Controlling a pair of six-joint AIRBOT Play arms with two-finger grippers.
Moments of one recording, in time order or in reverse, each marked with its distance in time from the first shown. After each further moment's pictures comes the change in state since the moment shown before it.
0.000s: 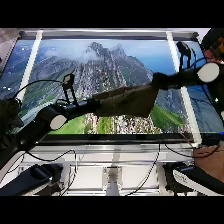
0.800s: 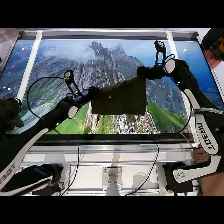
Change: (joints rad) left arm 0.093 -0.356 0.000 0.002 0.582 -0.010; right arm 0.064 -0.408 0.111 -0.018 -0.394 -0.053
